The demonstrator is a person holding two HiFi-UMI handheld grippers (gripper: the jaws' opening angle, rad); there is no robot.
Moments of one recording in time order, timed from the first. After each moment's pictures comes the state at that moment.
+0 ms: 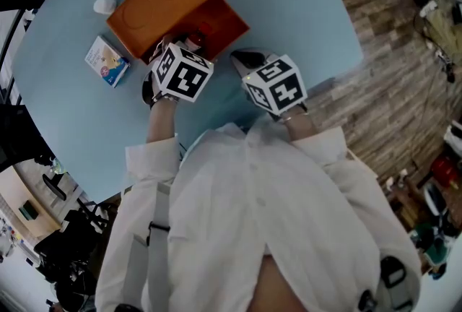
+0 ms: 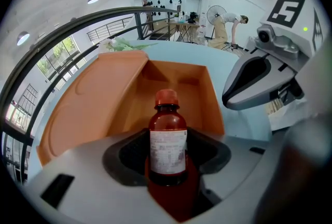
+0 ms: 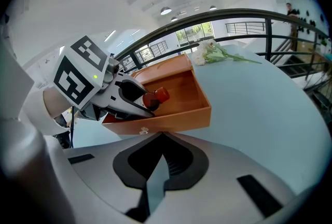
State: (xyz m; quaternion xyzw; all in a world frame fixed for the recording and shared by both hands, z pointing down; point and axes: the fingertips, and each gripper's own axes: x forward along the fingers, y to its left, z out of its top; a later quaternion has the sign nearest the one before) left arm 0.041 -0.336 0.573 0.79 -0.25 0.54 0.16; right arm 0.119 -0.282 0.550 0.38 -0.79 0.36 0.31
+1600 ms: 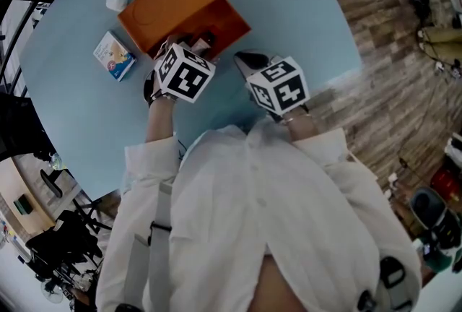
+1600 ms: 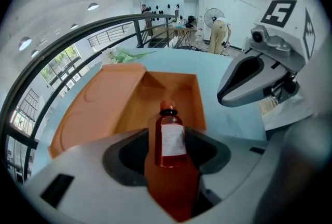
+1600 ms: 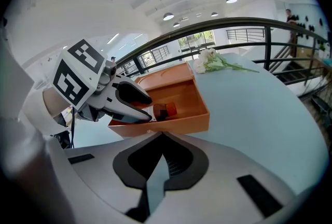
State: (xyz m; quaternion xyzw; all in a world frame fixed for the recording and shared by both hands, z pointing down) left arm 0.040 -0.322 0.549 0.80 -0.25 0.53 0.14; right arm 0.121 -0.275 0.528 0.39 -0.81 0.33 0.29
